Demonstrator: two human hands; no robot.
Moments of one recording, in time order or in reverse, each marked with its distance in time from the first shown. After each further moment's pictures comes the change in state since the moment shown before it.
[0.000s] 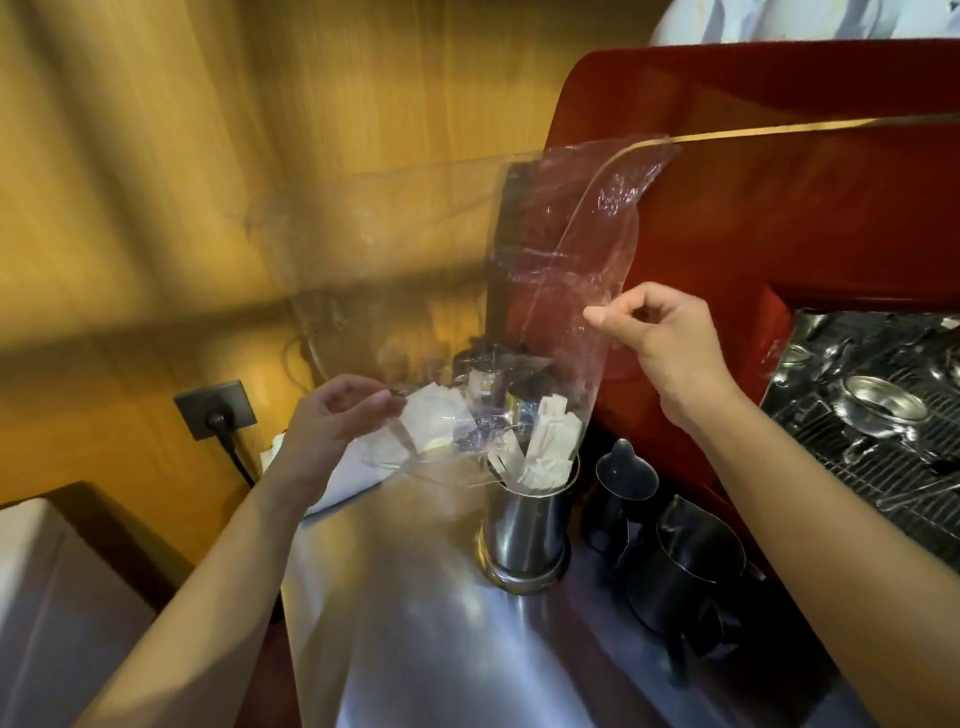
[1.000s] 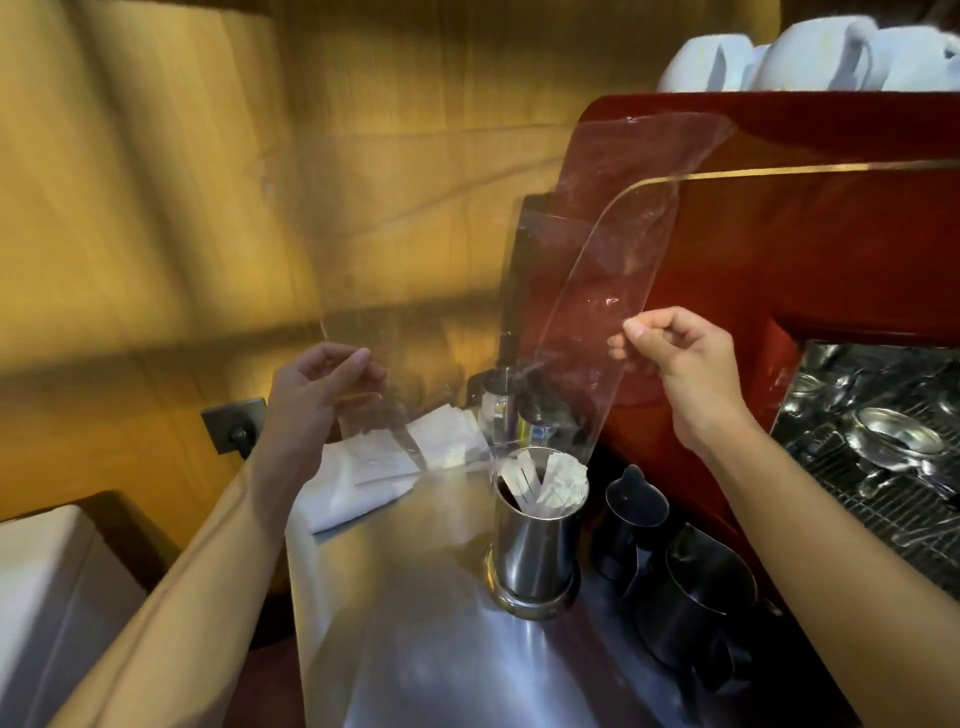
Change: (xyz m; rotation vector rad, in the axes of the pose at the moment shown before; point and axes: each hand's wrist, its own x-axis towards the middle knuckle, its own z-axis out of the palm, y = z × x) left_hand 0.004 0.048 -0.009 -0.030 0.146 0.159; right_hand 0.002 0.005 -0.009 0.144 0.024 -0.012
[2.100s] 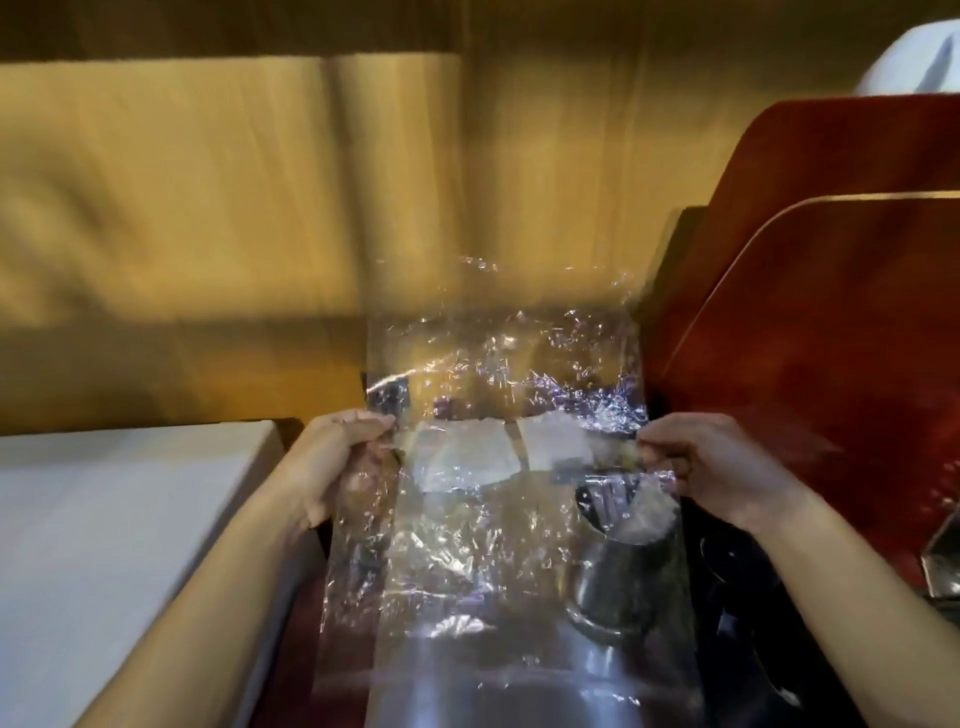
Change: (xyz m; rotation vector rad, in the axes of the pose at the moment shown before) left_hand -0.088 0.029 -0.044 0.097 0.219 -0.455; right_hand -0.001 0.043 0.021 0.150 -0.600 0.607
